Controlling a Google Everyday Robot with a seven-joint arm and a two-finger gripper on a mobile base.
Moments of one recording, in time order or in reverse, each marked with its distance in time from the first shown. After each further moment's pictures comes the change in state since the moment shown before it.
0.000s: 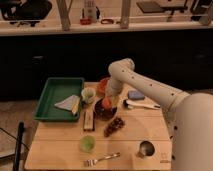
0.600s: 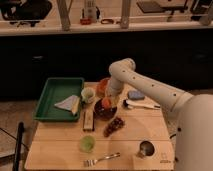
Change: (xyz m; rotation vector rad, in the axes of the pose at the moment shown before) arm -0.002 0.004 -0.009 0.019 0.002 -0.014
